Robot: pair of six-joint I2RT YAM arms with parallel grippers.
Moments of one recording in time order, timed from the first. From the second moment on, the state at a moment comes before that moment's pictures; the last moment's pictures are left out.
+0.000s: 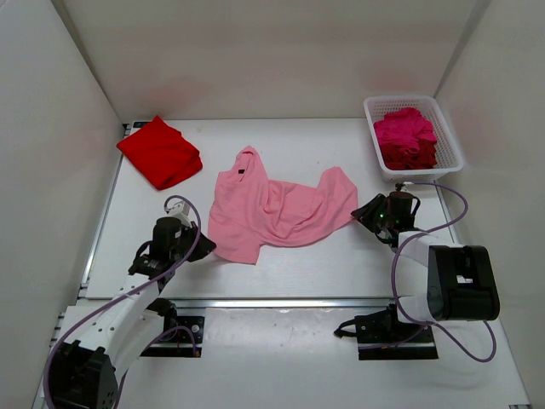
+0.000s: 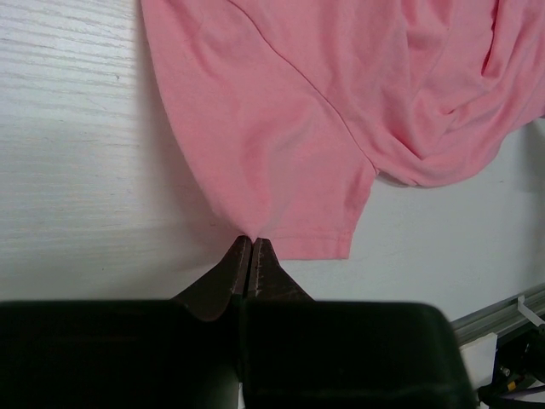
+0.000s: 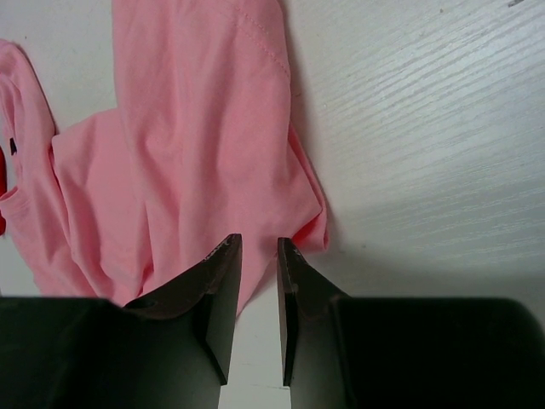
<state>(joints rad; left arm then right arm) -0.26 0.77 0.33 -0.22 0.19 -0.58 -0.01 1.38 0.45 0.29 -0.24 0.74</state>
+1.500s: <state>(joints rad) -0.20 0.82 0.63 -0.34 0.21 -0.55 0.01 1.33 0.64 0.20 -0.23 0.67</state>
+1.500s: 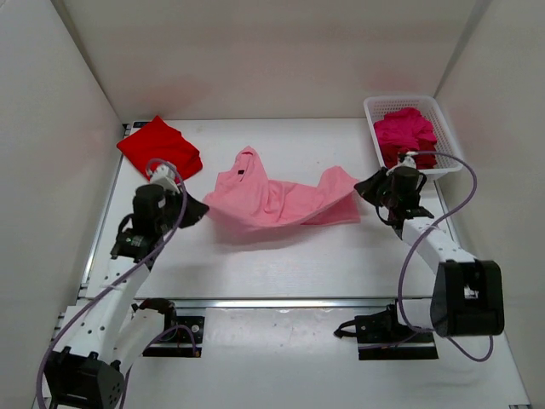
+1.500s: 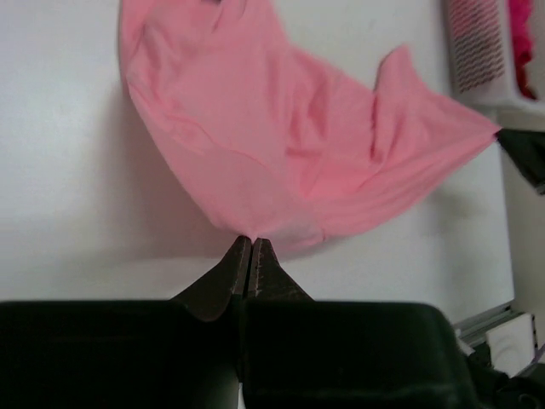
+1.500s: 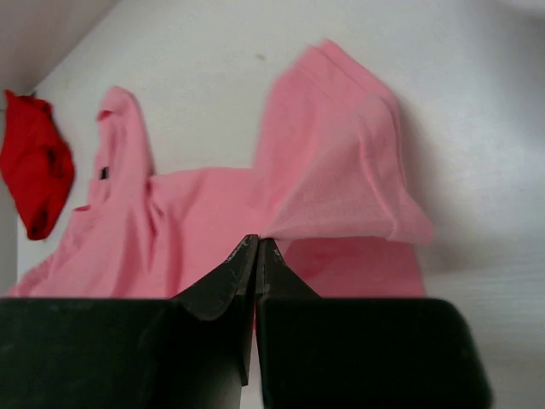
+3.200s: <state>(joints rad) -0.12 0.84 1.14 -0.66 0.14 -0.39 0.88 1.84 0.90 0.40 -0.17 0.76</state>
